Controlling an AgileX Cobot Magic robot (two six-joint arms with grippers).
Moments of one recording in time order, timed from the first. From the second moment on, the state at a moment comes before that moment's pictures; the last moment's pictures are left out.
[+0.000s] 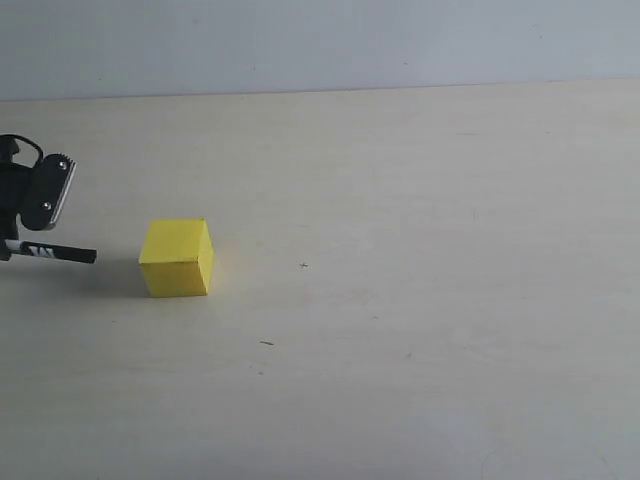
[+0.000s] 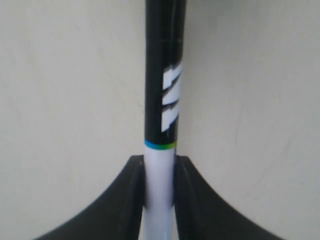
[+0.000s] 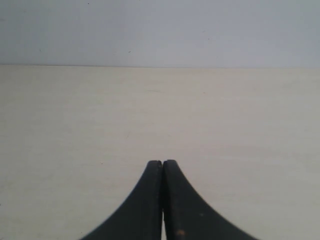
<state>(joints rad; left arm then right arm) -0.07 1.86 -1.03 0.29 0.62 1.36 -0.12 0.00 0.00 0.18 0.35 -0.20</state>
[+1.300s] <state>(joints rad) -0.16 1.85 -1.03 0.25 0.67 1.28 -0.12 0.00 0.00 0.18 0.35 -0.20</state>
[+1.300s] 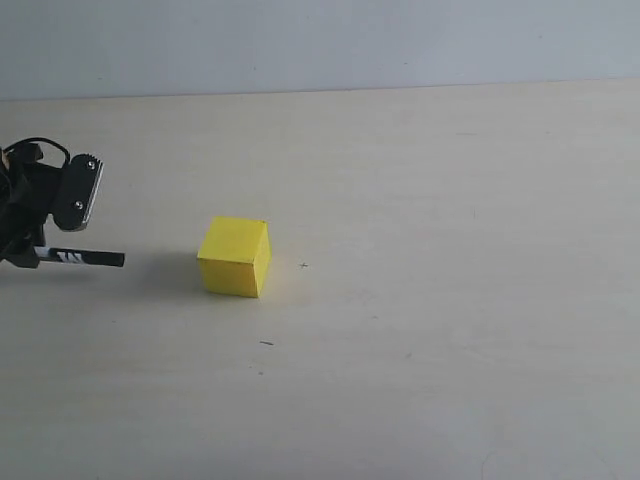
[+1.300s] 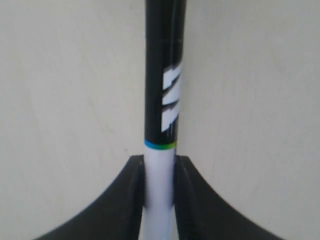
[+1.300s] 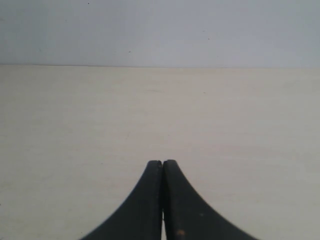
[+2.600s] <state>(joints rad) -0.57 1.86 -1.03 0.29 0.59 1.01 -0.12 0.00 0.00 0.18 0.35 -0.20</state>
